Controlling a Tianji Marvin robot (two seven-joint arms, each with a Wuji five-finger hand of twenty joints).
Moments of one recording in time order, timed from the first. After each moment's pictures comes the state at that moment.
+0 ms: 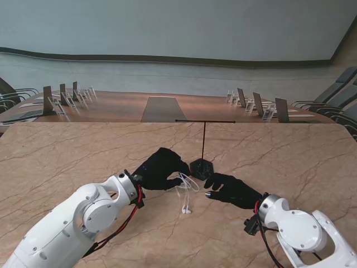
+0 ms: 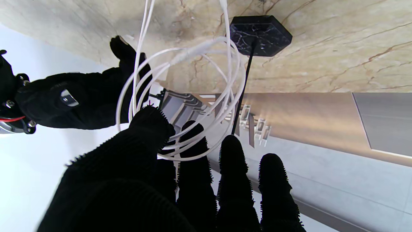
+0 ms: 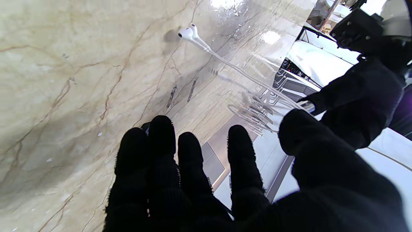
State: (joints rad) left arm 1.38 -1.07 -0.96 -1.66 0.81 -0.31 -0.03; right arm -1.80 -1.04 1.42 -1.85 -0.26 -0.02 0.42; left_hand 0.91 -0.33 0.56 -0.24 0.51 -0.10 1.02 1.25 0.69 -0.06 0.56 1.42 0.27 0.06 0.85 1.08 -0.06 0.10 0.86 0.90; right_hand 0.58 -0.28 0.51 0.05 0.27 0.03 0.97 0.38 0.25 0.33 1.00 0.43 0.36 0.26 1.05 0.63 0.14 0.20 1.29 0.68
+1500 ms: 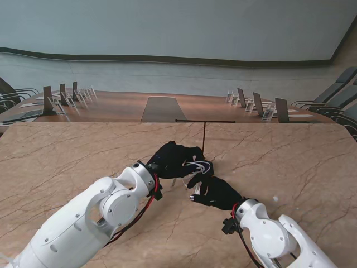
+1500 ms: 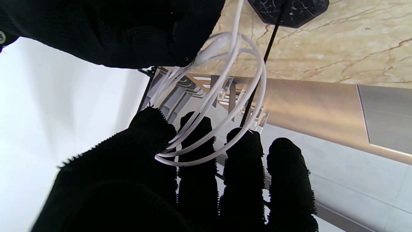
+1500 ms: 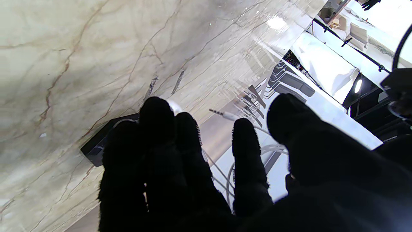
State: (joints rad) left arm 1.29 -1.10 -0.85 -1.73 0.69 -0.04 -0.04; right arm -1.71 -1.08 1.21 -1.75 -0.43 -0.06 0.14; left_hand 0.87 -0.33 0.62 -0.24 0.51 -0.08 1.03 1.25 0.98 0.01 0.90 1.26 0.71 0.23 1.26 1.18 0.26 0.31 1.34 1.03; right_hand 0.60 -0.47 0.81 -0.10 0.36 -0.06 0.92 0.33 0.55 0.36 1.09 0.49 0.72 0.29 1.22 0.65 0.45 0.31 1.55 0.68
